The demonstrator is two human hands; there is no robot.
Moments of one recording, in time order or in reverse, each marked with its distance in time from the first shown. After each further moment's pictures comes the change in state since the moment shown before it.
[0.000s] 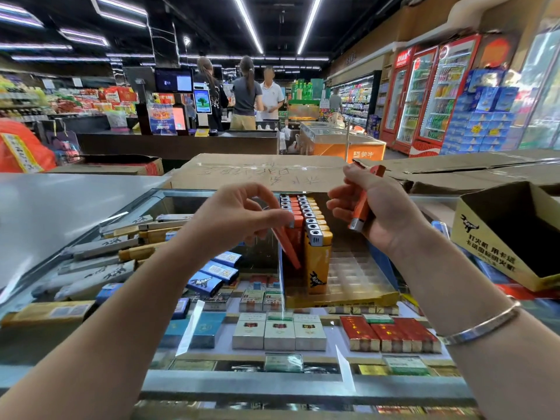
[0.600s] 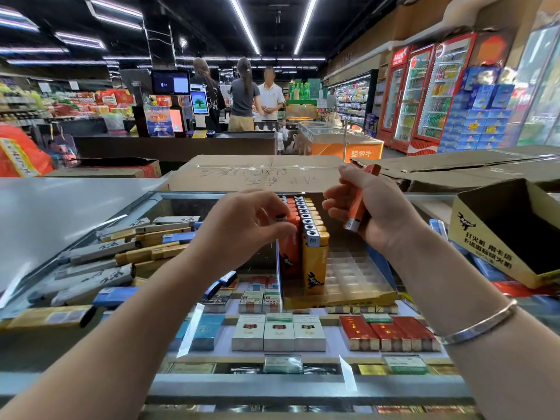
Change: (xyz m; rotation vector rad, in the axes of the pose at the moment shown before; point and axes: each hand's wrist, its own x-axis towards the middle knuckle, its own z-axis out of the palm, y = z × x) left_hand 0.000 -0.009 0.014 0.438 0.116 0.394; right_hand 0.002 0.001 0.001 -0.005 0.000 -0.004
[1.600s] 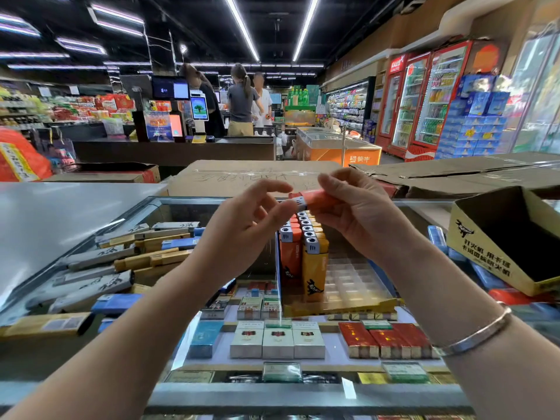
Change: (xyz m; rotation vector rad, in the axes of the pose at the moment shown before) left_hand 0.000 0.009 0.000 -0.182 0.084 -0.022; right_hand -0.003 0.003 0.006 0.162 -0.260 -0.056
